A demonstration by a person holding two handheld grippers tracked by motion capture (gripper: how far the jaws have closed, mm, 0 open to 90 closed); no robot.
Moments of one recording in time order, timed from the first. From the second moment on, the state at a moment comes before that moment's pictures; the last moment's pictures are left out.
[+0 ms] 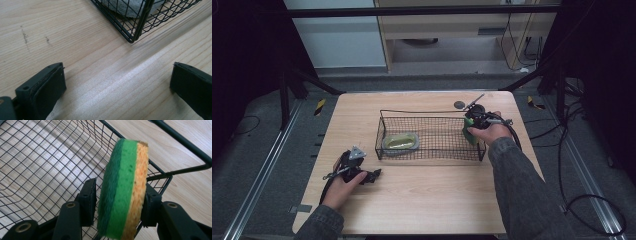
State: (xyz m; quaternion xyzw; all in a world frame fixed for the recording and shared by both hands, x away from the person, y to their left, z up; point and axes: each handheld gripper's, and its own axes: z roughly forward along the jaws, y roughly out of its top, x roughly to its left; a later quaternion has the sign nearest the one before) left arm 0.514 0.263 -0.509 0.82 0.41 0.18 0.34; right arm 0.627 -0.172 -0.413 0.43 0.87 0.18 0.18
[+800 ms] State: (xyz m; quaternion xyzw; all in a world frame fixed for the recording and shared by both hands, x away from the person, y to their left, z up) left arm 0.514 0.263 -0.509 0.82 0.41 0.18 0.34; right arm 0.608 -0.165 -0.396 0.41 0.87 0.21 0.17
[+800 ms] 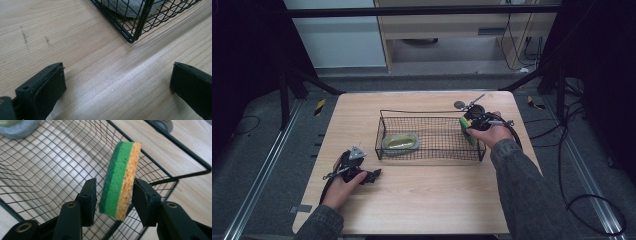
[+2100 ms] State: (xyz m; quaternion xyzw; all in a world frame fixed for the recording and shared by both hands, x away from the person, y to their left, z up) left arm 0.514 0.263 -0.508 0.83 0.41 0.18 0.34; right arm 0.572 -0.175 -0.382 0.43 0.85 0.26 0.18
